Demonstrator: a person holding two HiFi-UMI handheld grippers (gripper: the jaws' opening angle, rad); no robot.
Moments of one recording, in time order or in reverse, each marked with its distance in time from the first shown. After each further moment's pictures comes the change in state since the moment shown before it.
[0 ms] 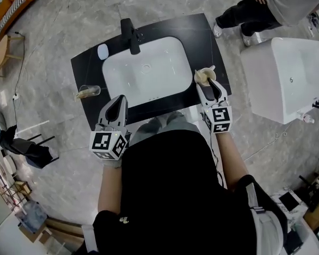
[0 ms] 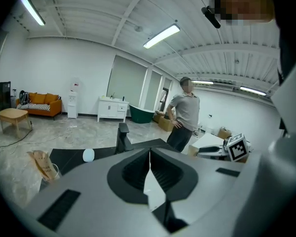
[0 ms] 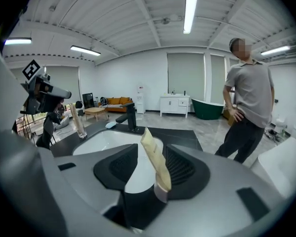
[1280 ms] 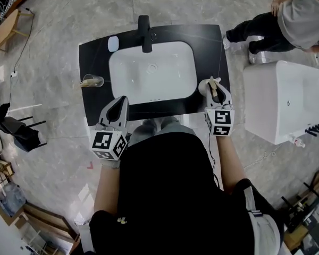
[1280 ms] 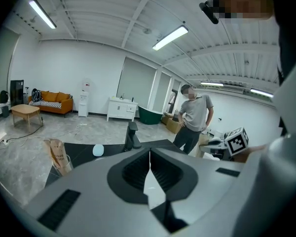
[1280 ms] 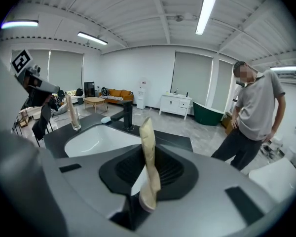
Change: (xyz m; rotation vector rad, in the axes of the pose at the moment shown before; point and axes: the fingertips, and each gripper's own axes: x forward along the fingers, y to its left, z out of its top) left arm -0.020 0.011 -0.016 -0.058 -0.021 0.098; right arm 0.017 -0.014 0.023 -0.136 0.058 -0.035
